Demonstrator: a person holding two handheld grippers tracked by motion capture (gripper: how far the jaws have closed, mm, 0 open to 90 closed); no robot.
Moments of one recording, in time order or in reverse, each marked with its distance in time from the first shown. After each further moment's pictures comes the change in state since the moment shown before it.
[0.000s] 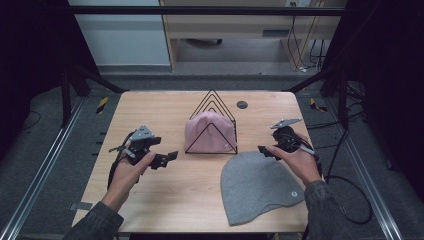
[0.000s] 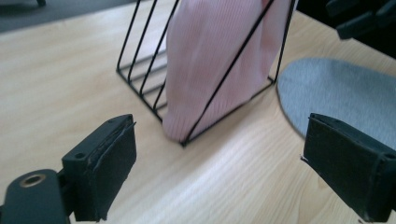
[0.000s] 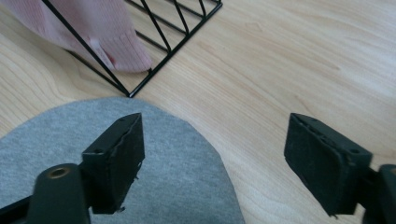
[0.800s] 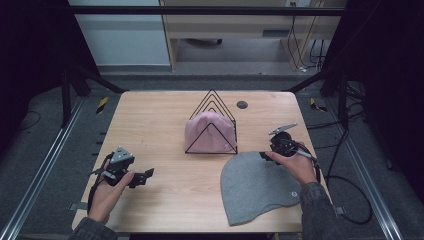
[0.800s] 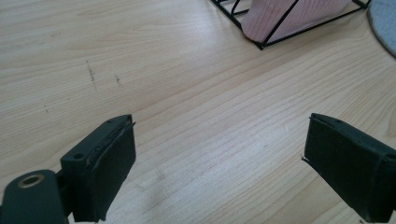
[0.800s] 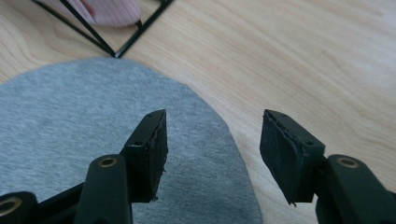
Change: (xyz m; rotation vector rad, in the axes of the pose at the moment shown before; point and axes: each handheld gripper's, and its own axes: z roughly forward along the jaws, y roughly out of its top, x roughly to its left) left arm 0.022 -0.068 -0.030 0.101 0.202 -0.069; right arm -0.003 -0.019 0.026 0.114 0.027 0.040
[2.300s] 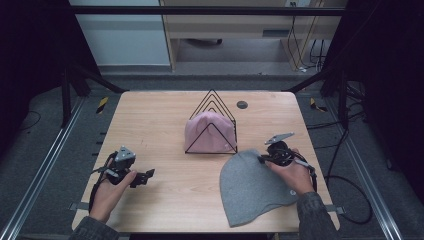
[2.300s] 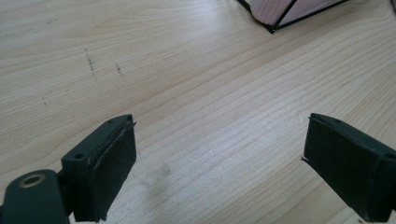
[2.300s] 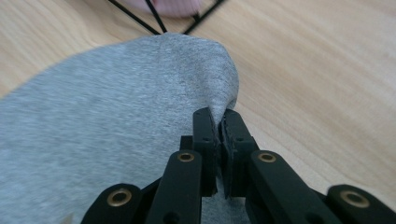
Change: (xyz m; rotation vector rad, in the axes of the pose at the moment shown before) left arm 0.003 0.001 0.009 0.053 0.011 0.014; right arm 0.023 -0.017 -0.003 -0.058 0.080 -0.076
